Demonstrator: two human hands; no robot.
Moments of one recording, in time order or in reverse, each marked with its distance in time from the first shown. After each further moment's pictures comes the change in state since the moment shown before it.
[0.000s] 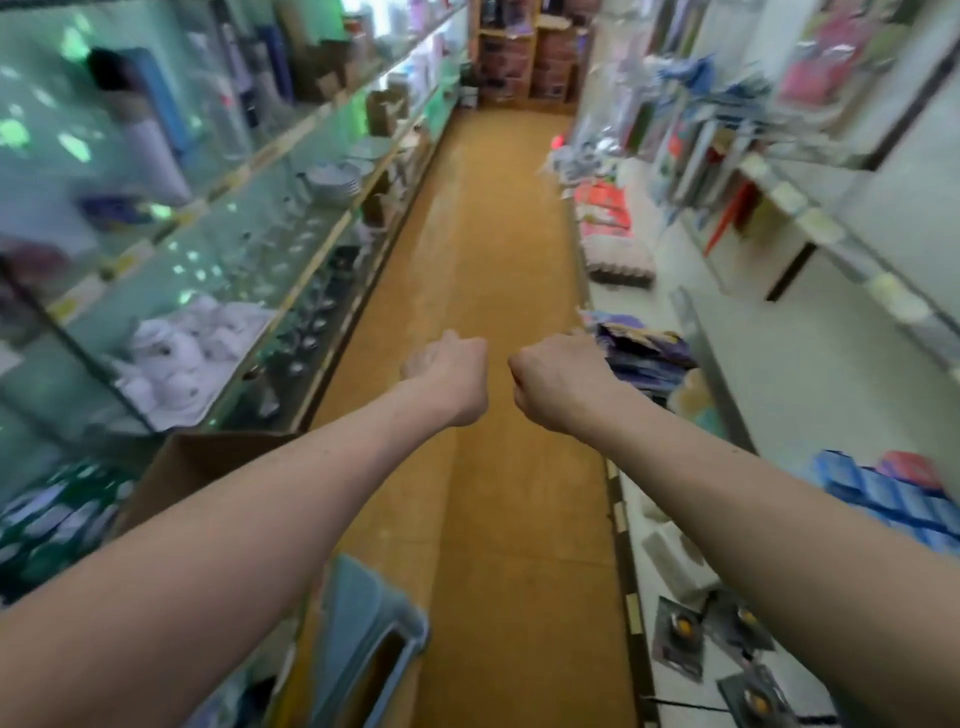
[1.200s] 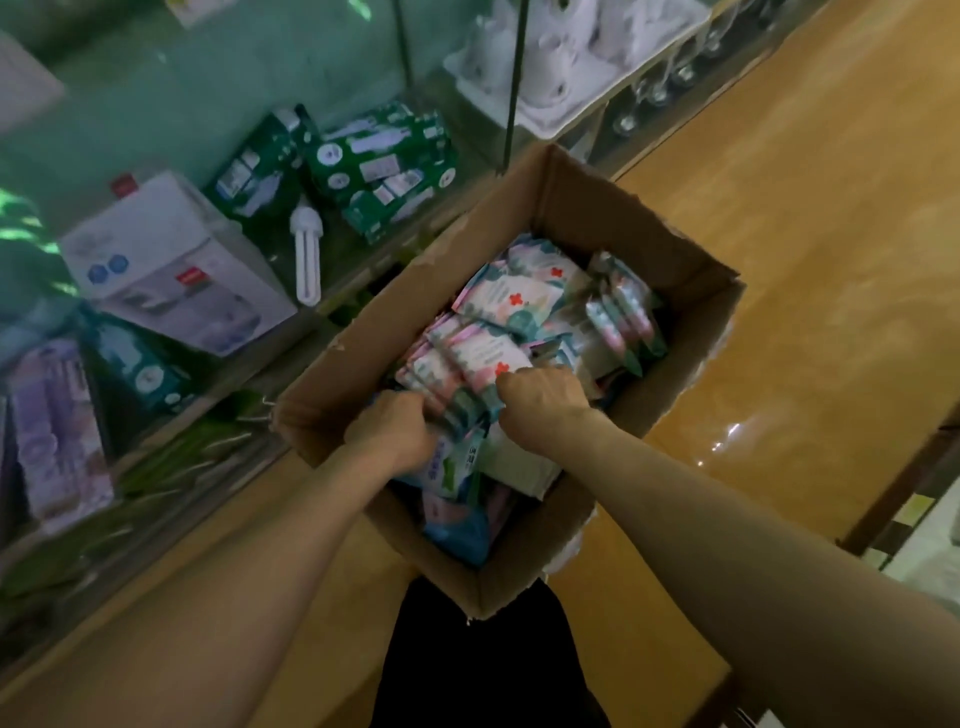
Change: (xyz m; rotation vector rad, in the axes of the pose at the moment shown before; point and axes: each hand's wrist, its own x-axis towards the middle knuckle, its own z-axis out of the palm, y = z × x) left_hand -0.165 -0.349 0.298 -0.569 -0.487 -0.940; right_hand 0.106 -0.404 0.209 0.105 -0.564 -0.735
